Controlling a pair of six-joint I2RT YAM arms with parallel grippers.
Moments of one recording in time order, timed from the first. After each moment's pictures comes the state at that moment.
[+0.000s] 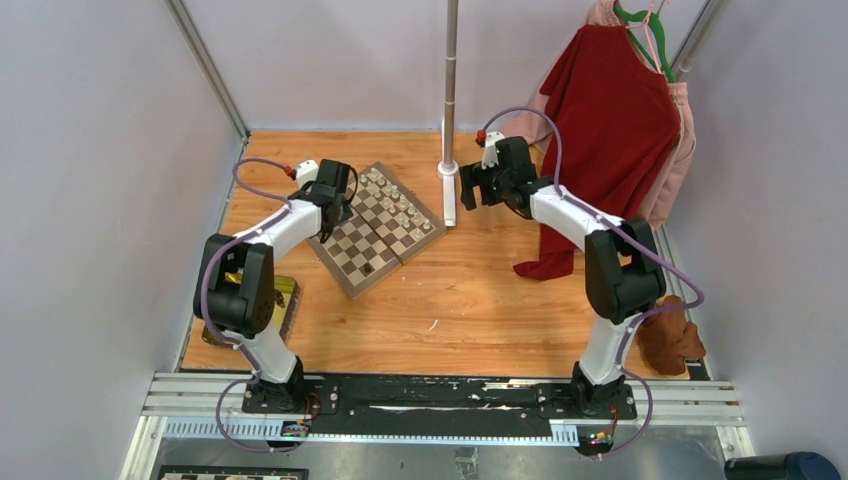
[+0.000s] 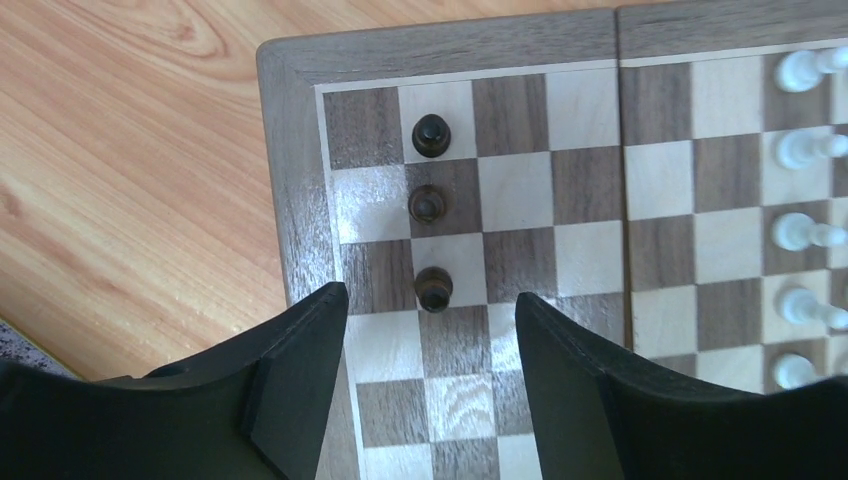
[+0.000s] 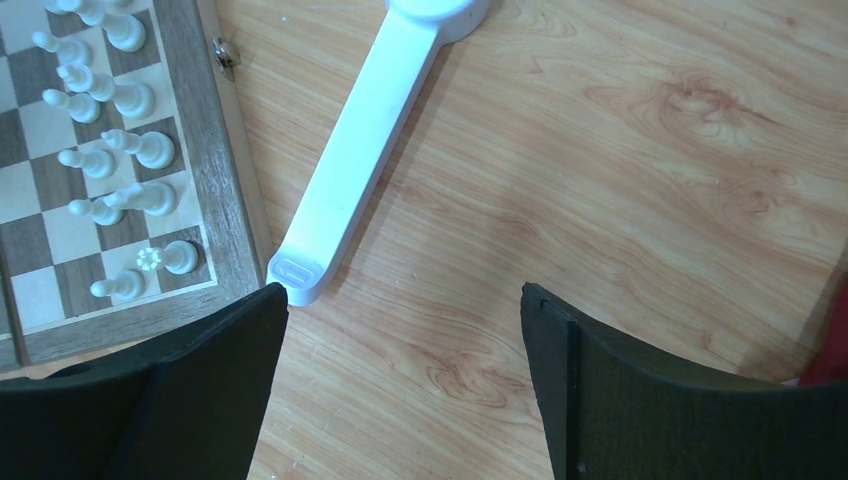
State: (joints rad) left arm -0.24 1.70 1.11 -0.38 -0.53 -0.70; right arm 0.38 1.84 1.33 -0.14 -0.14 0.02
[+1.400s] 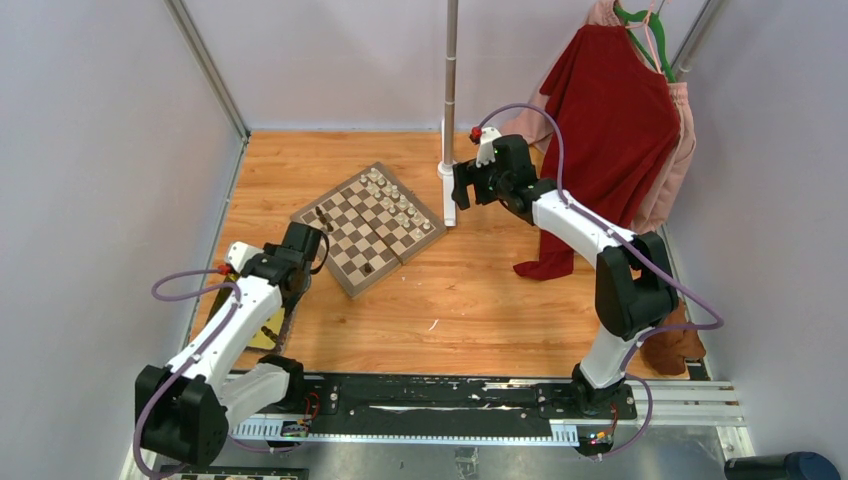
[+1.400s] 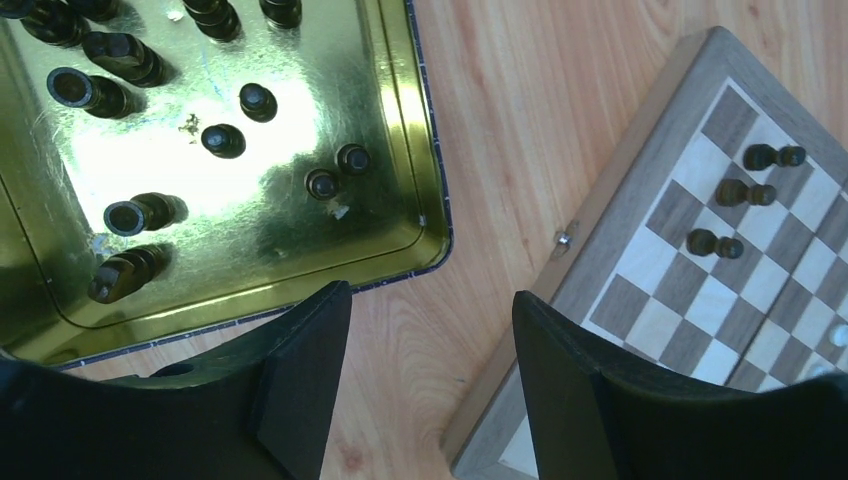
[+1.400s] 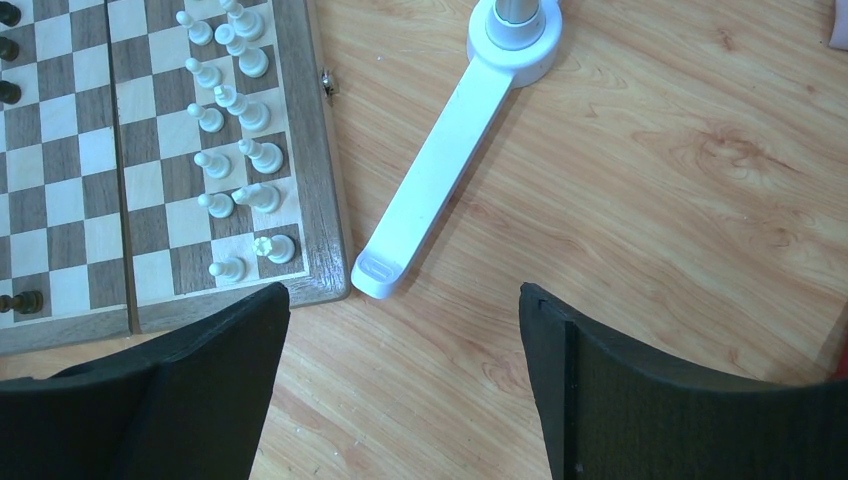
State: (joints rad) left arm -0.26 1.01 0.70 -0.87 -0.69 -1.49; right arm 0.44 1.72 1.30 -0.13 -0.17 0.03
